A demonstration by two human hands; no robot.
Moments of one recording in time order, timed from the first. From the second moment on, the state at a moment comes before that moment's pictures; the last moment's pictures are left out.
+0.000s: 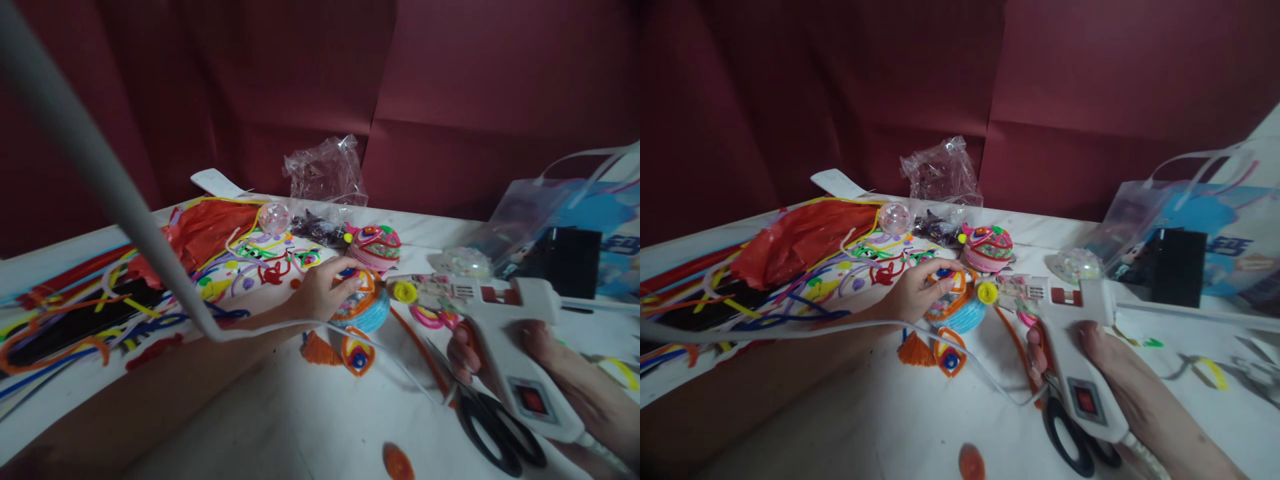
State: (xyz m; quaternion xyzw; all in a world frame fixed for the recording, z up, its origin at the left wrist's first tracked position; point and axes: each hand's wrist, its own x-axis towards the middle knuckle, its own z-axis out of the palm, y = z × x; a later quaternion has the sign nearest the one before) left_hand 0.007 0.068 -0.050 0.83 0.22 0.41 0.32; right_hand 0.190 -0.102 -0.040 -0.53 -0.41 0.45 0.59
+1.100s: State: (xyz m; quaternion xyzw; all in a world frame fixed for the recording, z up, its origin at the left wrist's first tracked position) left_hand 0.007 0.068 -0.049 0.83 0.20 0.42 0.30; right_hand 0.209 -0.107 -0.050 -0.50 -0.40 0.52 0.57
